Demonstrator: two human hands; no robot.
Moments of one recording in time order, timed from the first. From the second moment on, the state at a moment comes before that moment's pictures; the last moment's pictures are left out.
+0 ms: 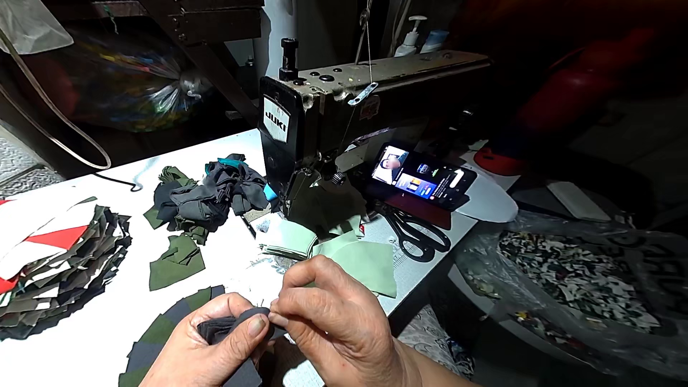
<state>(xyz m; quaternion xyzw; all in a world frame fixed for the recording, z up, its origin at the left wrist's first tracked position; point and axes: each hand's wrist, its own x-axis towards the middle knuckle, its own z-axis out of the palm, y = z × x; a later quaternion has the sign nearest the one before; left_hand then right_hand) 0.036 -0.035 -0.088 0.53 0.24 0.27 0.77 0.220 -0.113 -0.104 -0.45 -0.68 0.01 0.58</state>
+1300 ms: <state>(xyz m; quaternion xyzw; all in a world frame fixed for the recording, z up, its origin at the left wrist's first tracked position) 0.036 -0.033 -0.087 0.49 0.23 0.27 0.79 0.227 -0.119 -0.097 -0.47 -0.69 -0.08 0.55</state>
